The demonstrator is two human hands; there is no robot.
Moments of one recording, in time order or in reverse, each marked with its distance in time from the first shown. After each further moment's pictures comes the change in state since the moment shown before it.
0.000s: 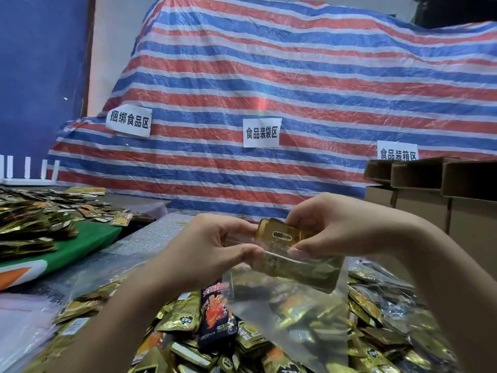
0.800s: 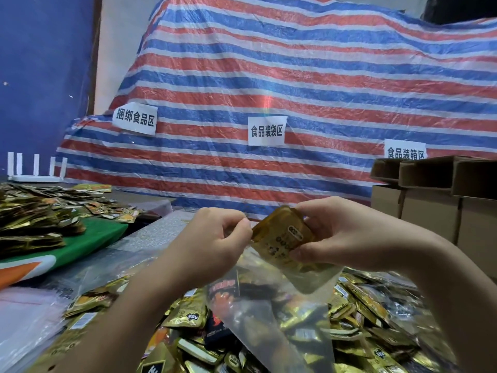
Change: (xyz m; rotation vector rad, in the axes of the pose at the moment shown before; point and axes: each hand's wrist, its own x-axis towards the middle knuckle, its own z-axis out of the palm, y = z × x) left_hand 0.003 0.000 0.001 0.250 0.222 0.015; right_hand -0.007 -0.005 0.018 0.175 0.065 -0.119
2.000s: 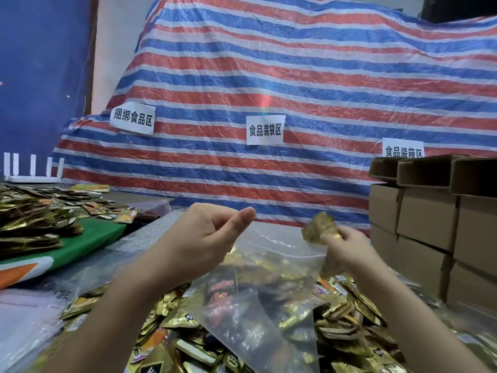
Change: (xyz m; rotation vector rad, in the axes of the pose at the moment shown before) left_hand 0.001 -0.008 -0.012 -0.065 -0.054 0.065; right_hand 0.024 0.124 0.037 0.475 0.639 0.512
